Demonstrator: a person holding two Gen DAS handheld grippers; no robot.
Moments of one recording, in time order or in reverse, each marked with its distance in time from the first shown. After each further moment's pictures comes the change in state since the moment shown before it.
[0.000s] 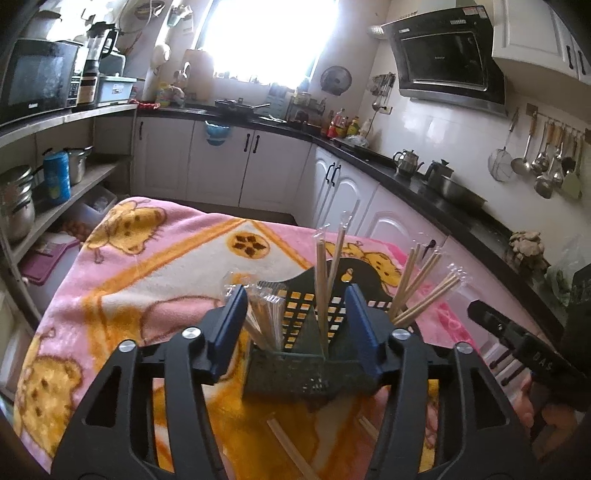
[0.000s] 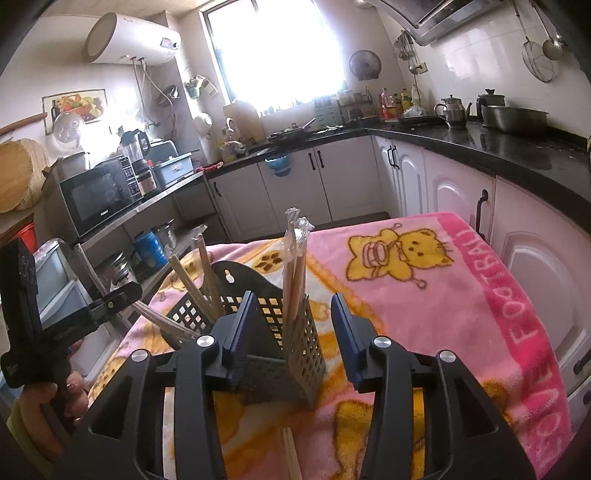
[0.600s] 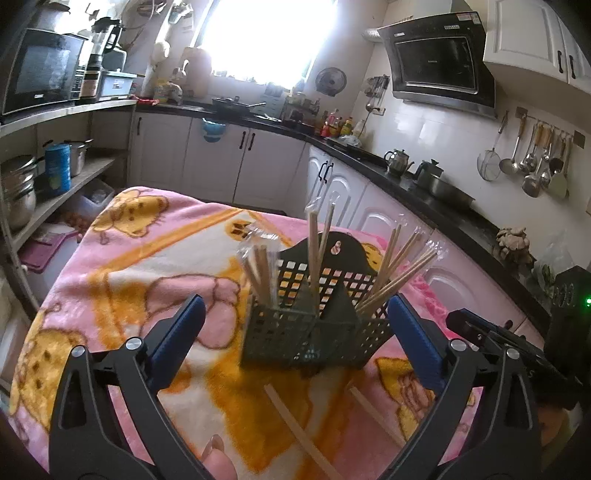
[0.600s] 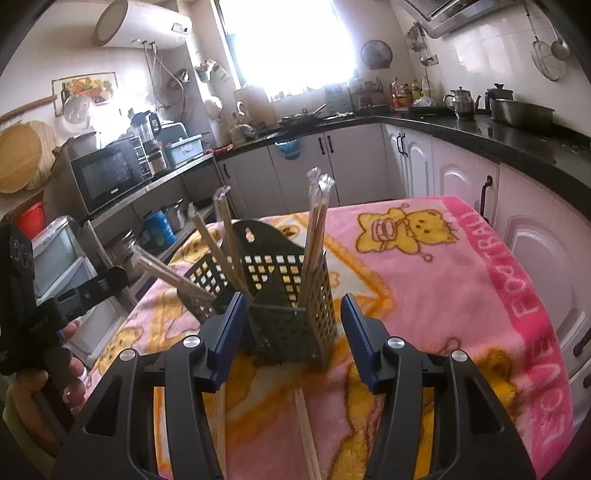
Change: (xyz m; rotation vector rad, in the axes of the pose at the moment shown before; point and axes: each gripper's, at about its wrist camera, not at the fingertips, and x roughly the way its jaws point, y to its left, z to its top) left arm -0.034 0.005 -0.026 -0.013 0.003 -0.024; right arm -0.019 0.017 -0.029 -0.035 0.062 0.019
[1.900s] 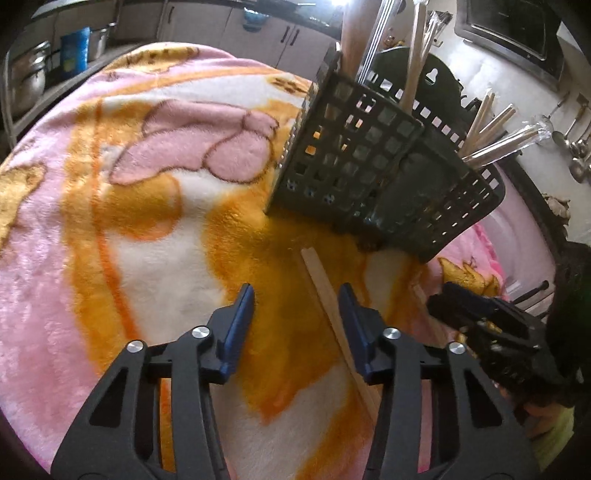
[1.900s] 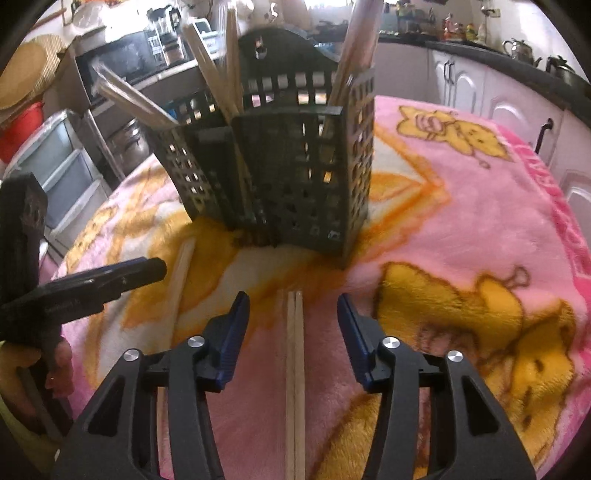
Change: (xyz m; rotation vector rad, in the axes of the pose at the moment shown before) left arm 0.080 0.038 -0.103 -0.185 0.380 0.054; right arm 0.100 0.003 -0.080 -0.159 0.391 0.050
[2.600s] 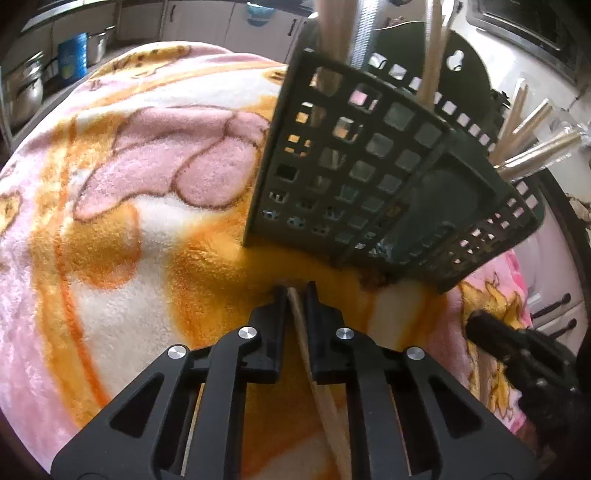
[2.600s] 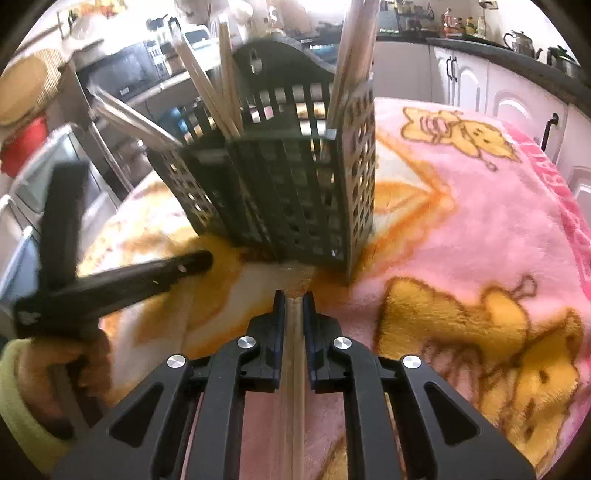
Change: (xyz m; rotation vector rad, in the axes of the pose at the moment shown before) left arm 0.031 -0.021 0.026 0.017 0.020 0.066; right arm -0.017 -0.011 0.008 0.042 -0.046 0.061
